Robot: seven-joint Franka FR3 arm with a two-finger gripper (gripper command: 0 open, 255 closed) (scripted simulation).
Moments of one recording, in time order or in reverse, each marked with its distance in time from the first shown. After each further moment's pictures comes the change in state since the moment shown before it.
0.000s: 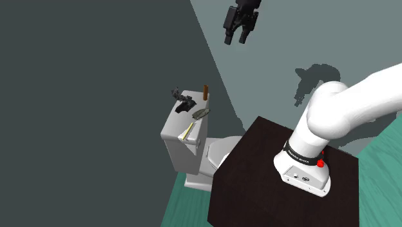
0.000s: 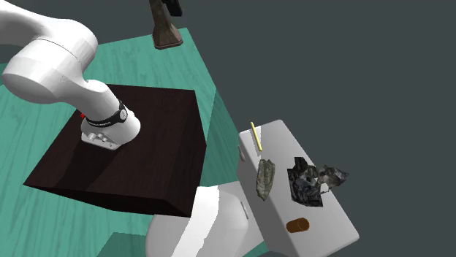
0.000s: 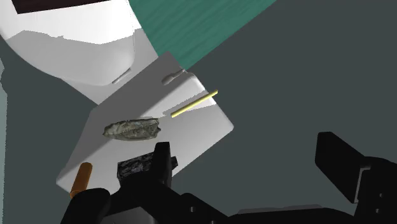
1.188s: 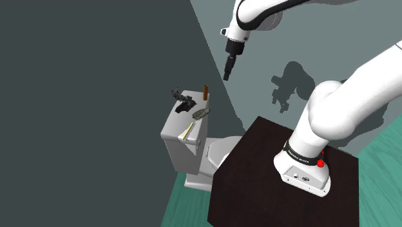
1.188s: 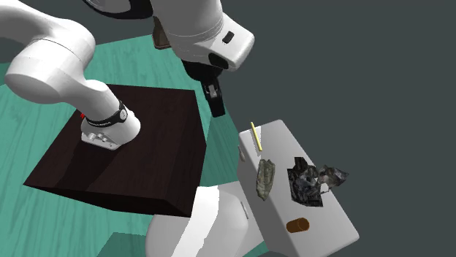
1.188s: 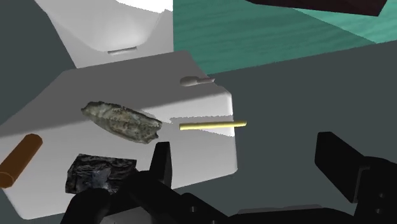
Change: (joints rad) arm 0.087 0.258 -0.288 -0.239 -0.094 0.430 -0.675
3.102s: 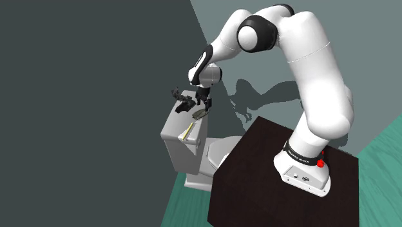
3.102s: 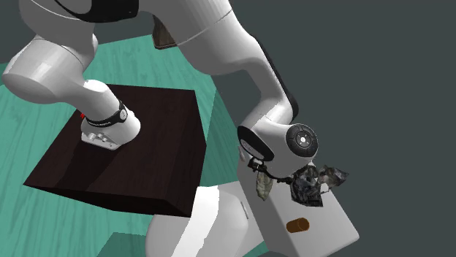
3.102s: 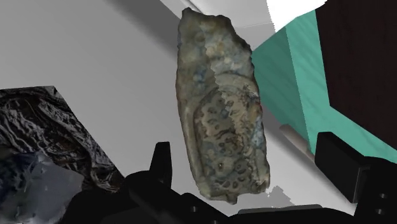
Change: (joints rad) arm -0.074 1.190 0.035 0.613 0.449 0.391 -1.270
